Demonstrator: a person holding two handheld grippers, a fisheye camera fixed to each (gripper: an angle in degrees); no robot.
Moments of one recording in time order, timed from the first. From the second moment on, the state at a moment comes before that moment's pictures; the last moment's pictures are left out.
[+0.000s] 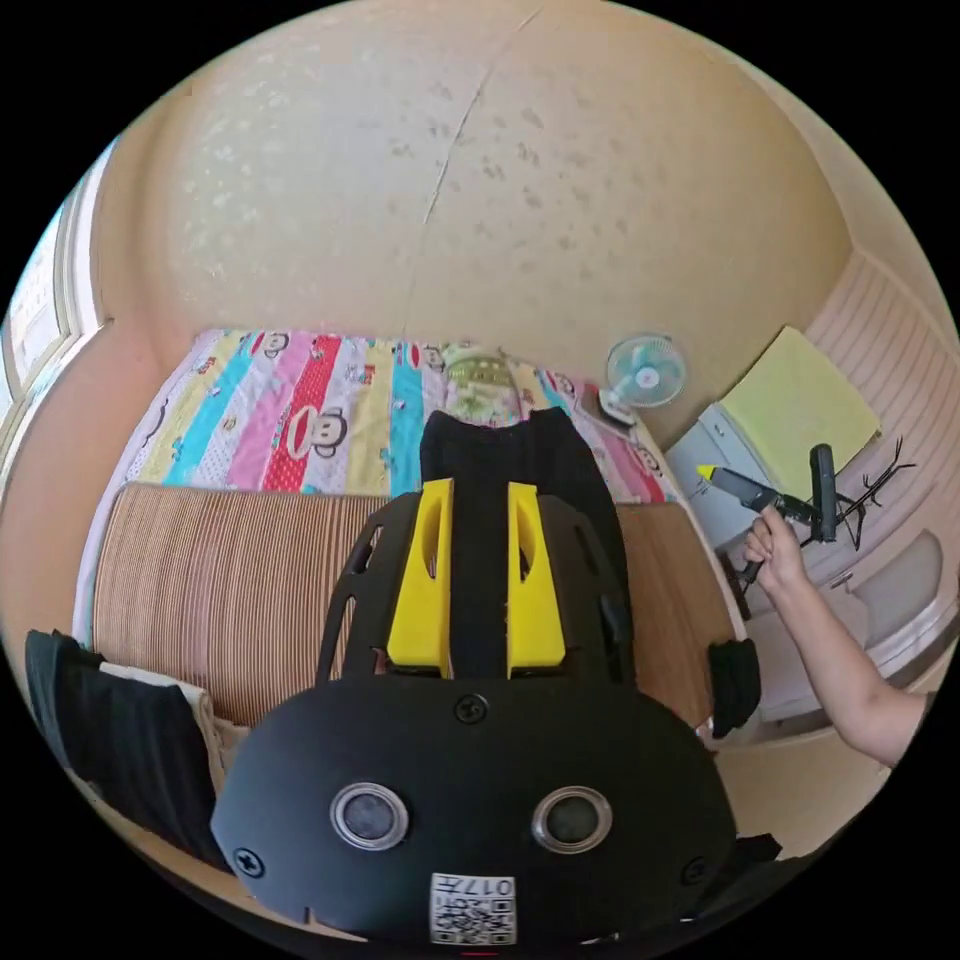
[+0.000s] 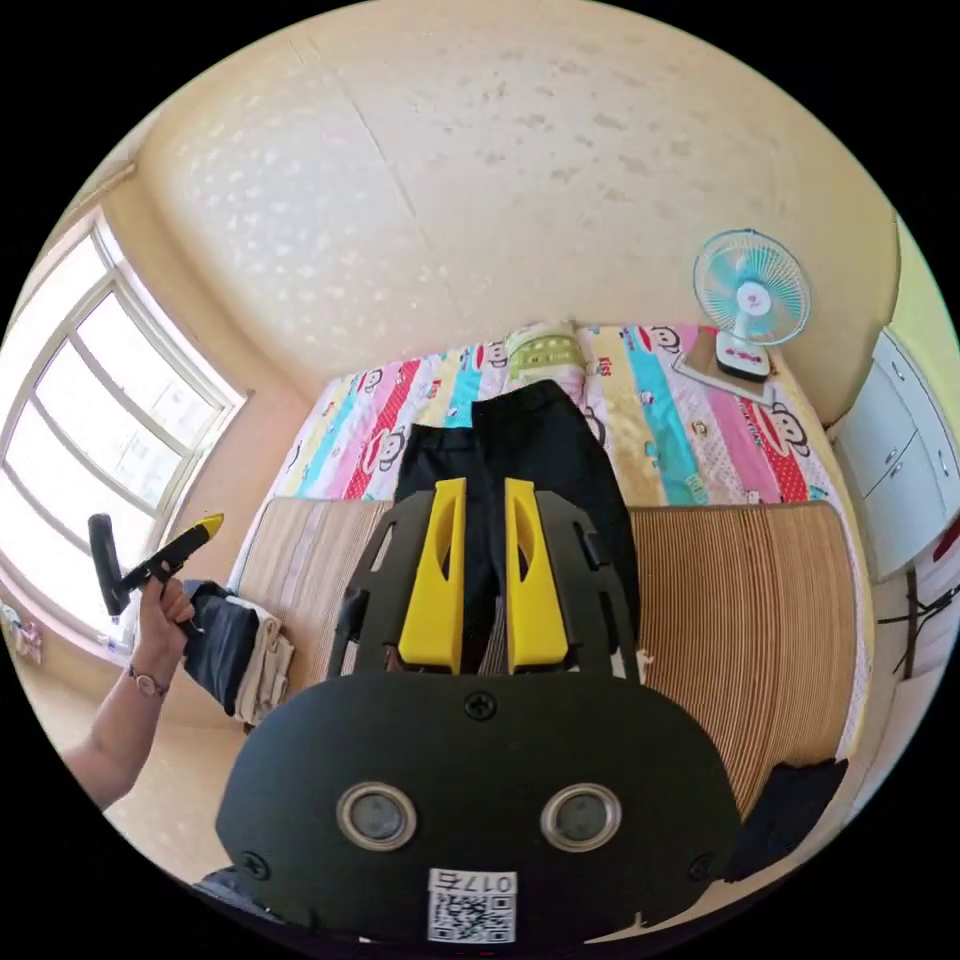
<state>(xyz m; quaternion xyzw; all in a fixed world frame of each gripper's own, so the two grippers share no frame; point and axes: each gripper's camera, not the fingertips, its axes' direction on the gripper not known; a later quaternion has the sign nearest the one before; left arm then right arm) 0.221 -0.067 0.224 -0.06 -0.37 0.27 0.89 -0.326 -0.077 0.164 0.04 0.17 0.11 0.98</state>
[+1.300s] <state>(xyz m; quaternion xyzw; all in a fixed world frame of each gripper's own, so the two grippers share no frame) 0.006 -0.048 0.425 -0.48 -0.29 0.32 0.77 -0.020 0.116 0.102 -0.18 0.13 0.32 0.92</state>
